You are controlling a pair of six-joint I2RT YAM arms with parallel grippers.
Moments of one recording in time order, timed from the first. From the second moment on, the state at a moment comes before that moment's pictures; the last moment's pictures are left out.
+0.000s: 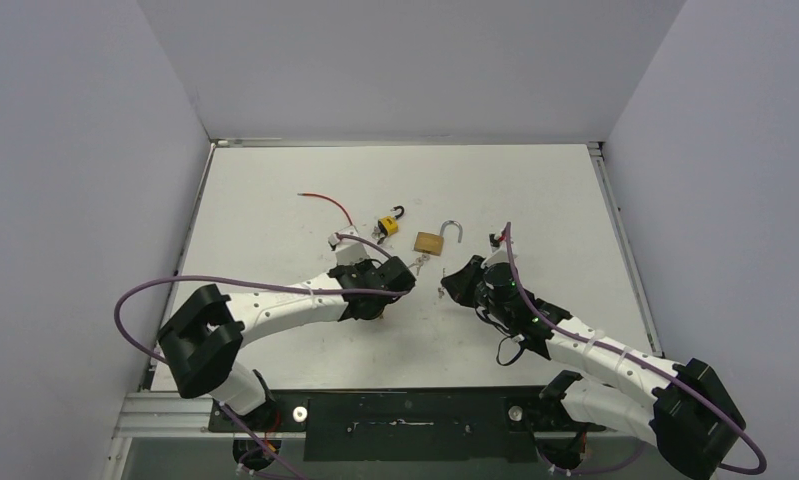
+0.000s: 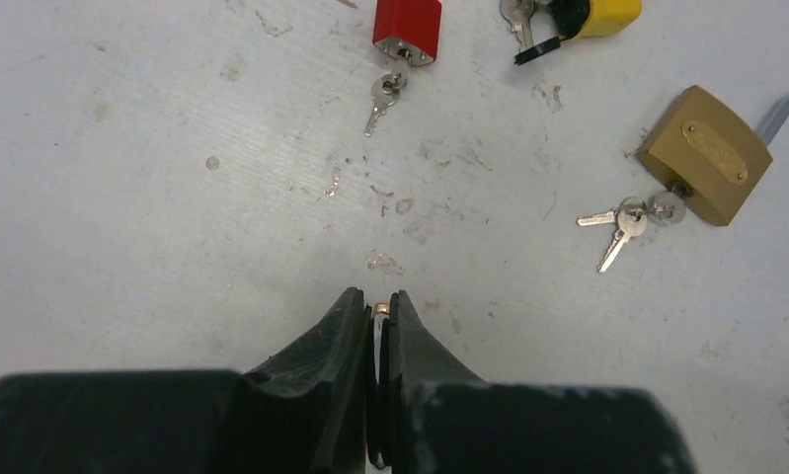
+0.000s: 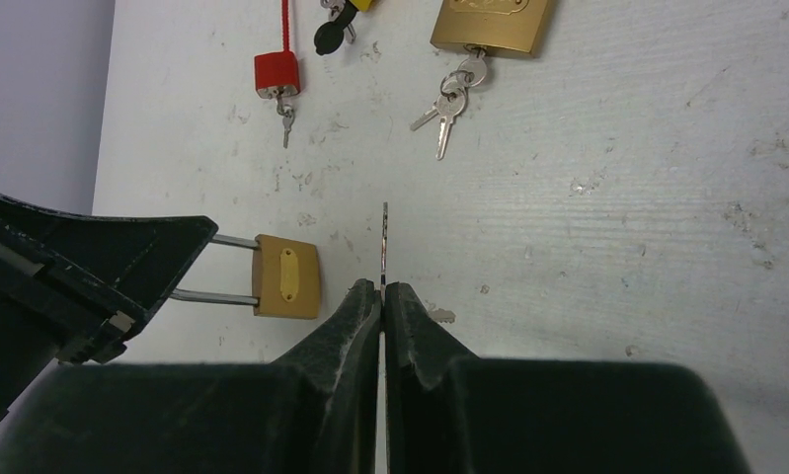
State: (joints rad) left arm -1.00 1.52 0.99 -0.63 -0.83 -1.30; right arm 0.70 1.02 0.44 0.10 0.13 0.82
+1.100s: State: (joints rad) left arm -0.65 1.31 0.99 -0.33 0.26 0.12; right arm 0.64 0.94 0.44 0.04 0.13 0.80
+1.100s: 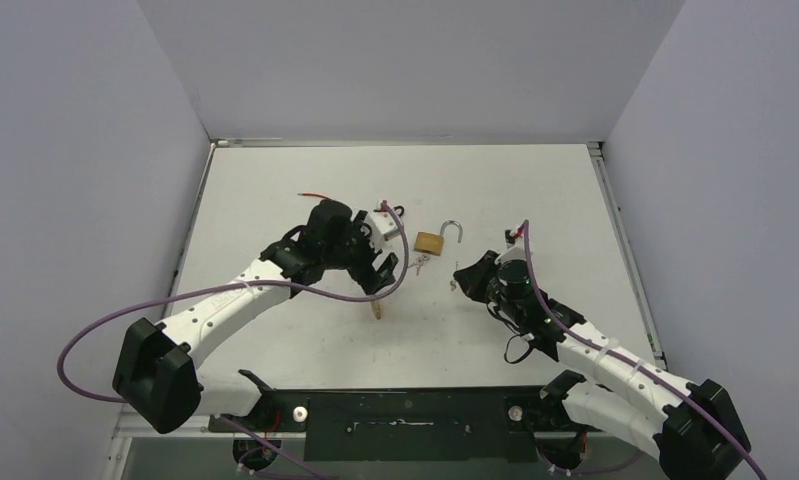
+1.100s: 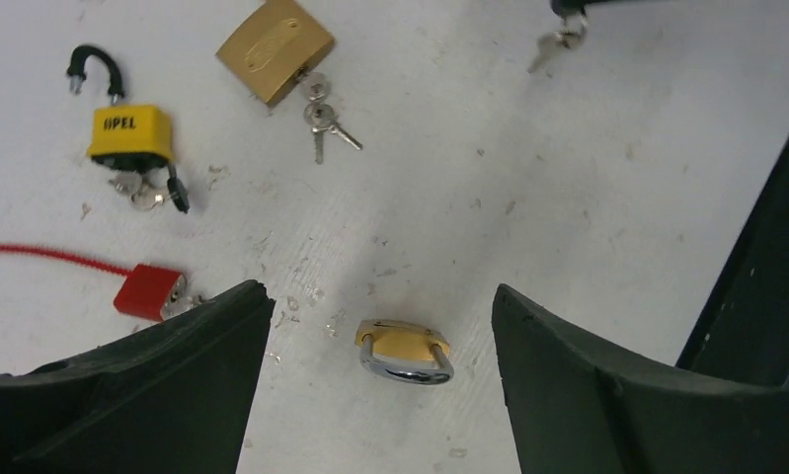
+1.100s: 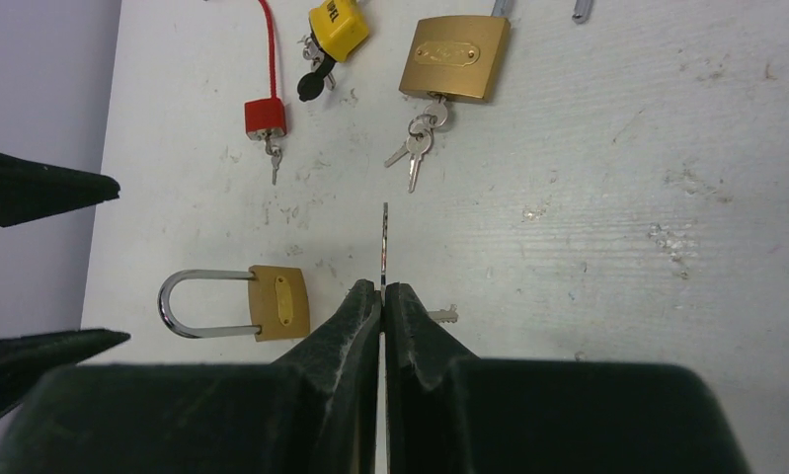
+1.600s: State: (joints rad) left arm -0.60 1.46 1.00 -0.65 0.67 0.88; right arm 0.59 0.88 0.44 0.00 0.12 0.79
